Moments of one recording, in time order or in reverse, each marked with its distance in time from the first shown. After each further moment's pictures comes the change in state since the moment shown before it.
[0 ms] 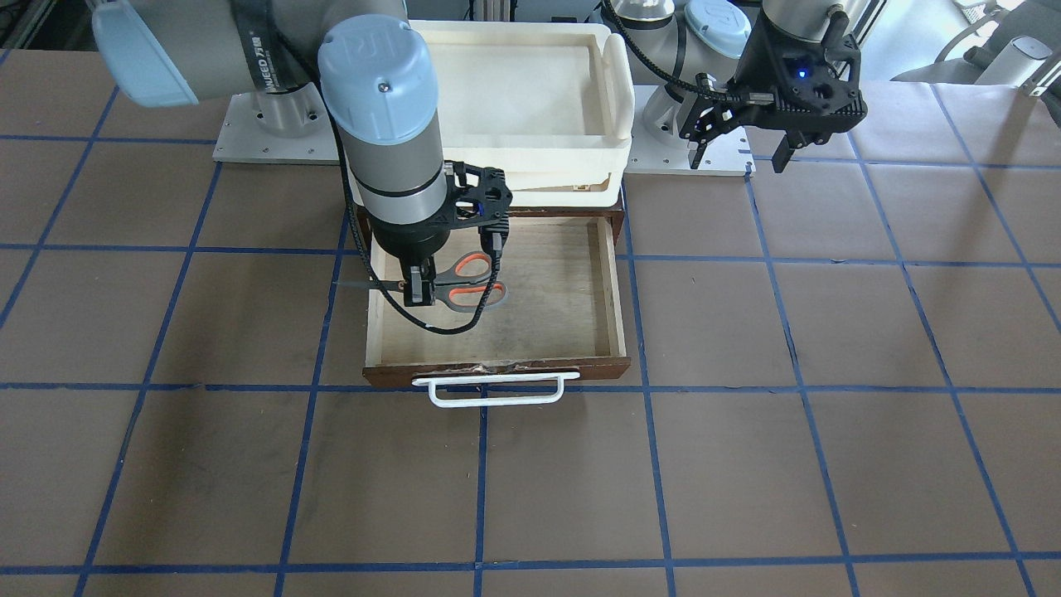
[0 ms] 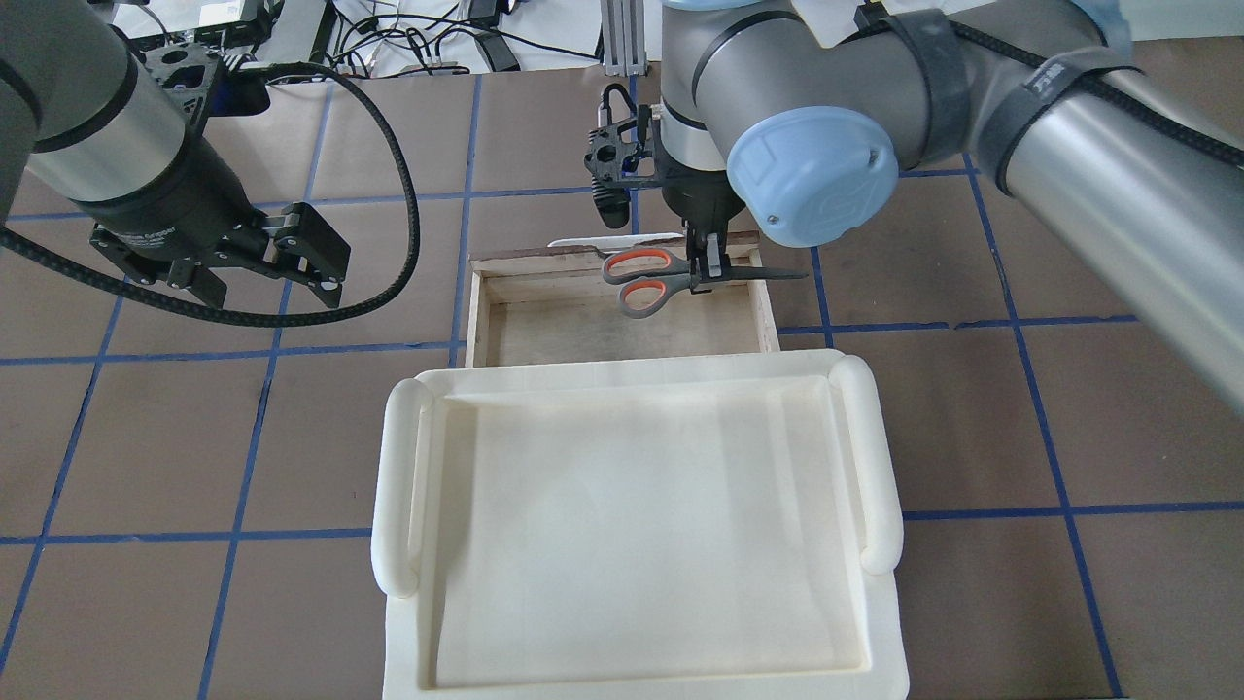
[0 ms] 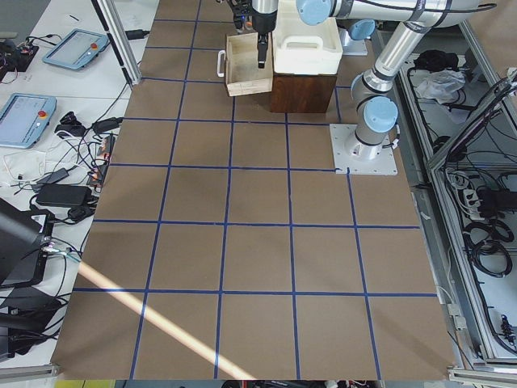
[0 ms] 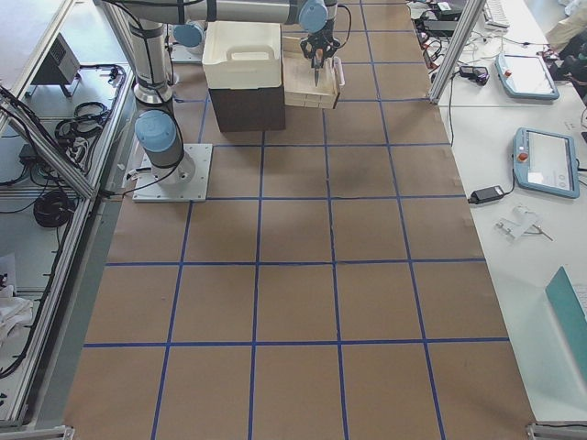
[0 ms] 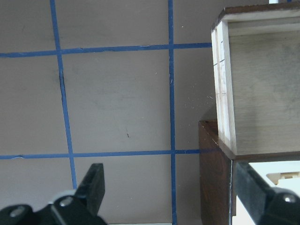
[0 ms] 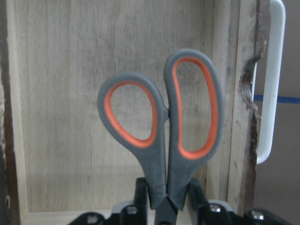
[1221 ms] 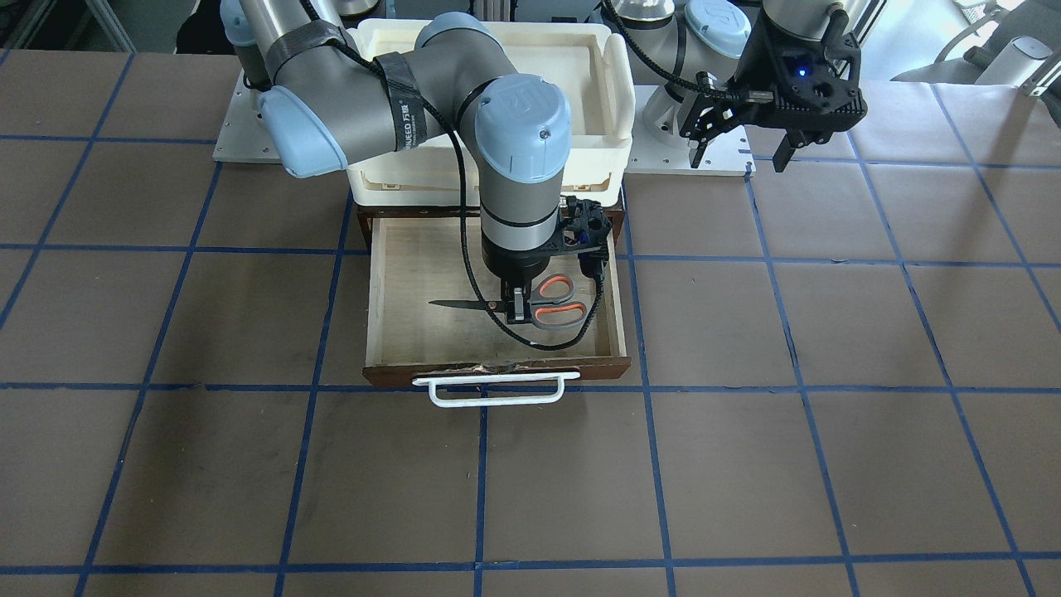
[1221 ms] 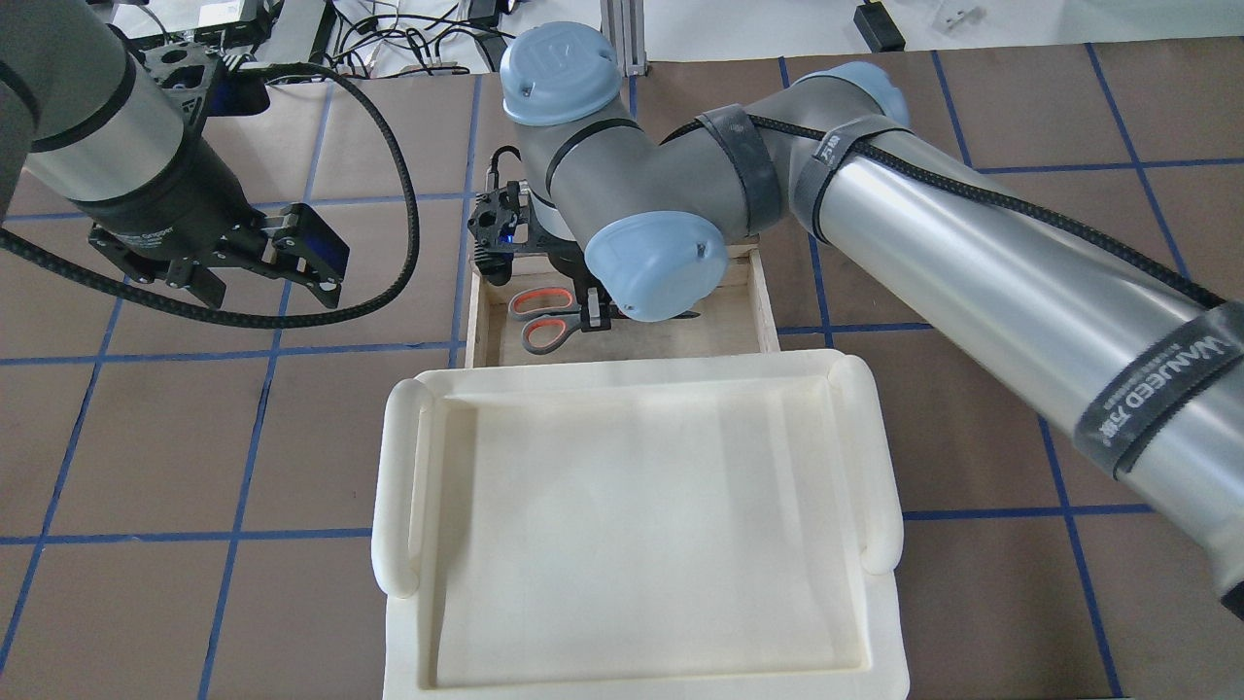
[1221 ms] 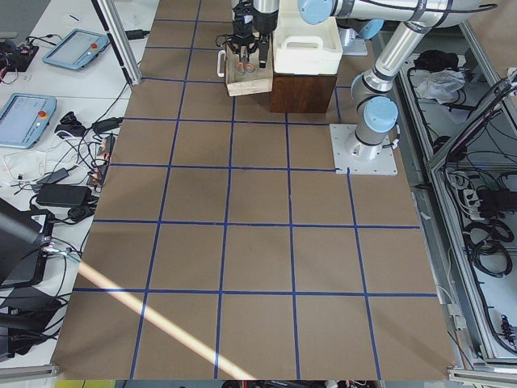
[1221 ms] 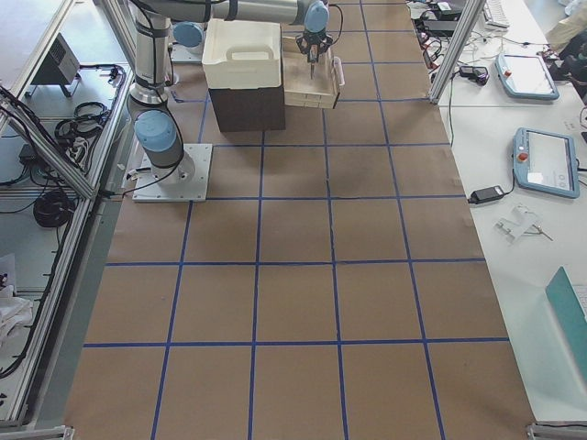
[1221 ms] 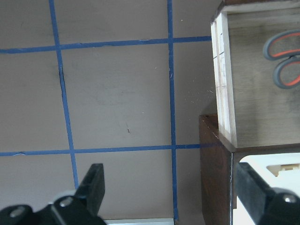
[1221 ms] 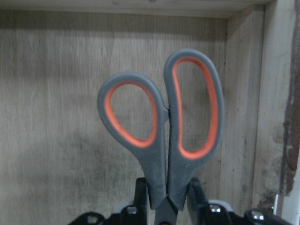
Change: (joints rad) left arm 0.000 0.000 0.002 -0.001 0.001 0.008; right arm 0.136 0.117 -0.014 -0.136 -0.008 0.147
